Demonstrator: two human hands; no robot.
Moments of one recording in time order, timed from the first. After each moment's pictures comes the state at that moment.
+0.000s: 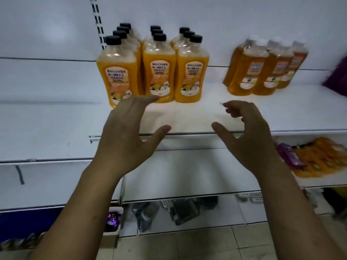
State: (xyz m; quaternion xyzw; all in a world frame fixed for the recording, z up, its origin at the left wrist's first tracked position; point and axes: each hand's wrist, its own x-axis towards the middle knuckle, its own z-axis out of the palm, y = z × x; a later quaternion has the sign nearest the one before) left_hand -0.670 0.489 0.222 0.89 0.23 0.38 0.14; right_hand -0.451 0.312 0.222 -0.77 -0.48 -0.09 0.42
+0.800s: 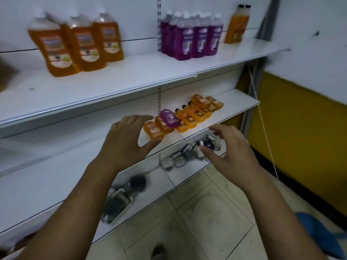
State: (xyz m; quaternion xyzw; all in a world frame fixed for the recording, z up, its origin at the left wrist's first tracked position) left_hand -0.417 0.177 0.154 0.97 0.03 0.18 0.14; right_hand -0.354 -0.124 0.161 -0.91 -0.25 -0.10 0.31
